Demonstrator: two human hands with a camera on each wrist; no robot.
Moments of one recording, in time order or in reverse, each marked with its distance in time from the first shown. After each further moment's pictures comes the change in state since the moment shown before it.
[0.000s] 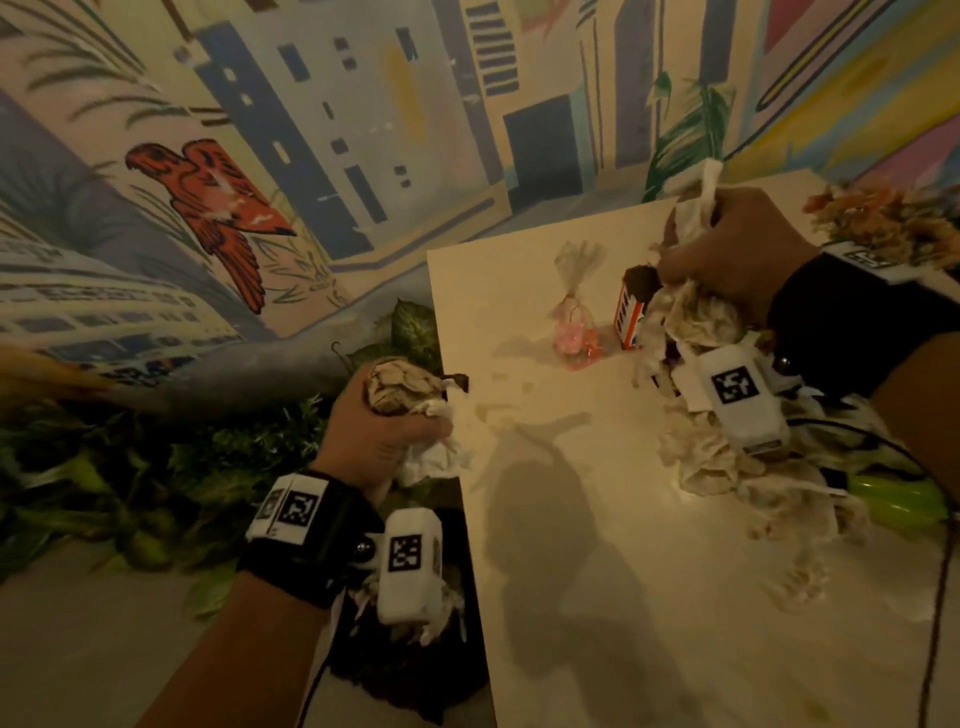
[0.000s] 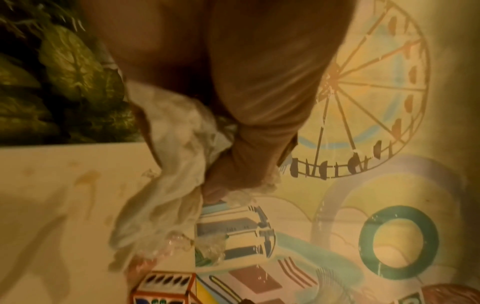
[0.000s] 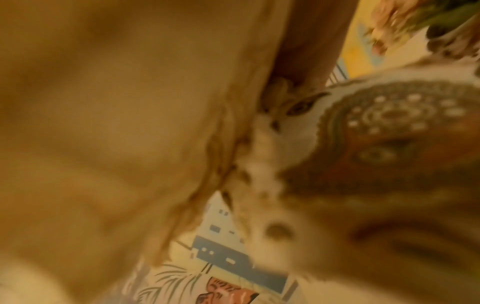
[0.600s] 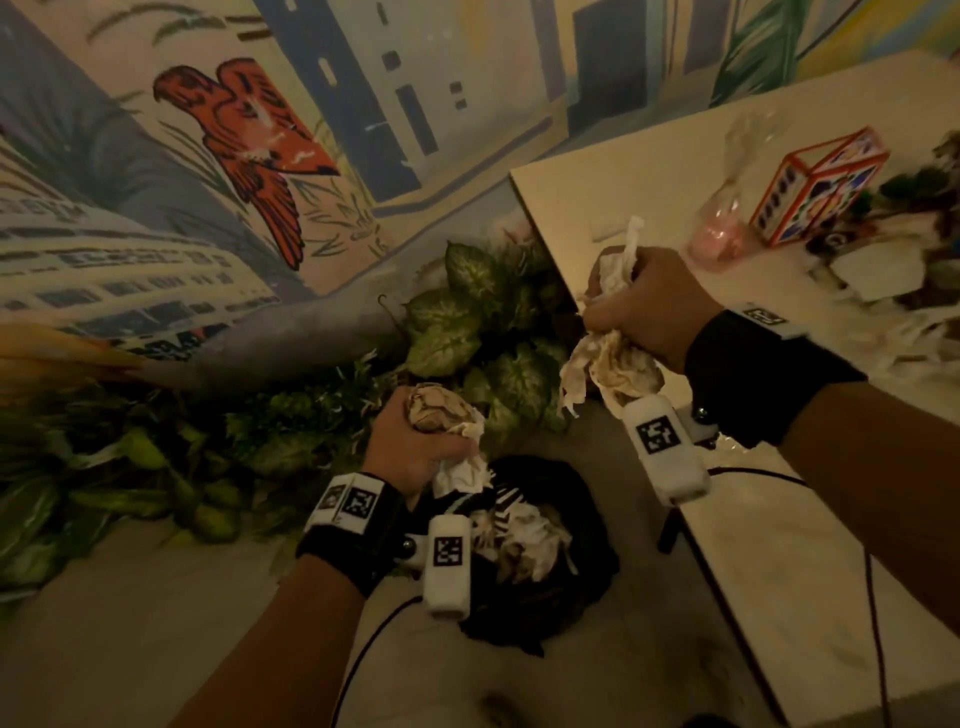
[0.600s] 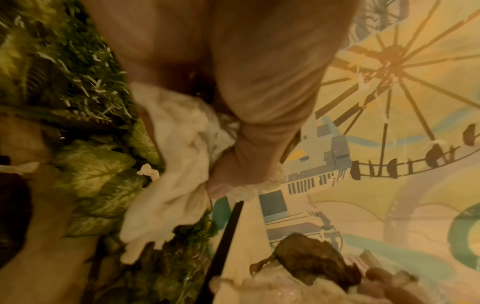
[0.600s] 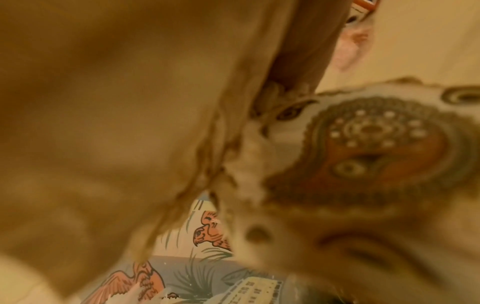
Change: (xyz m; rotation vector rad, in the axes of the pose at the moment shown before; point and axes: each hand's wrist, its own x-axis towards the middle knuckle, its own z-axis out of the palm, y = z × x) left_hand 0.008 -0.106 -0.194 0.177 -0.062 -0.211; right_hand -0.087 -0.057 0.267 0.219 -0.128 0.128
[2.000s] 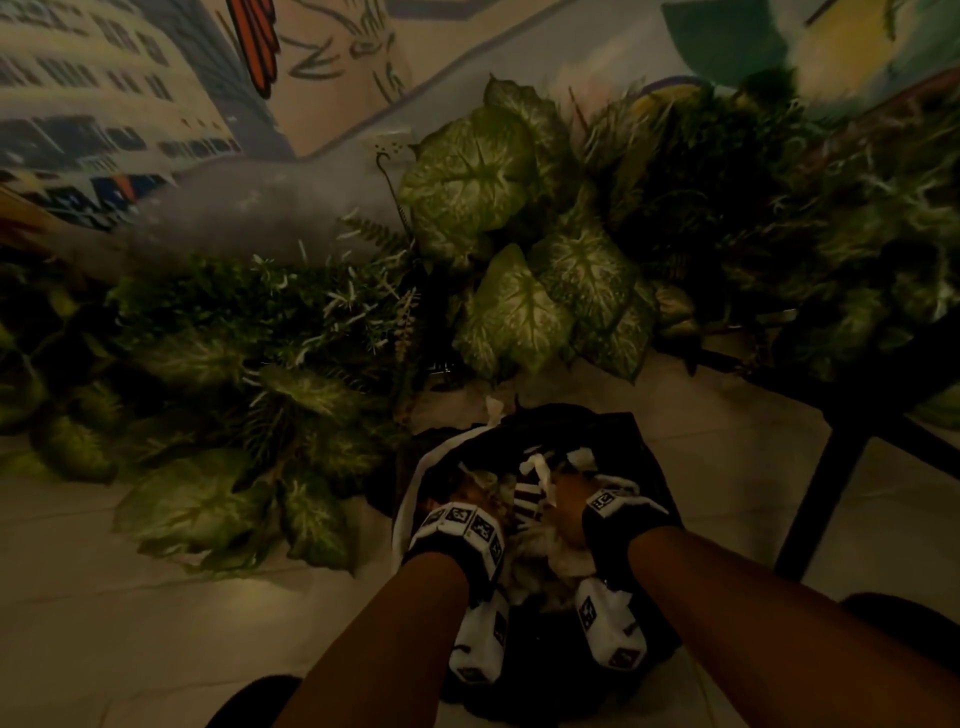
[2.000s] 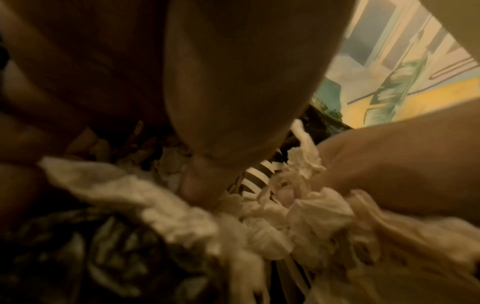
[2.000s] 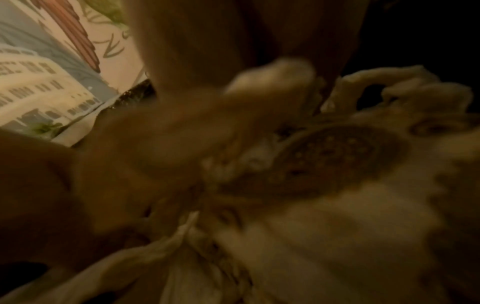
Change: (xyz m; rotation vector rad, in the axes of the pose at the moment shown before) left_hand 0.172 -0.457 0.094 1.314 -0.463 -0.277; right_hand 0.060 0.581 0.343 -0.821 -0.732 0.468
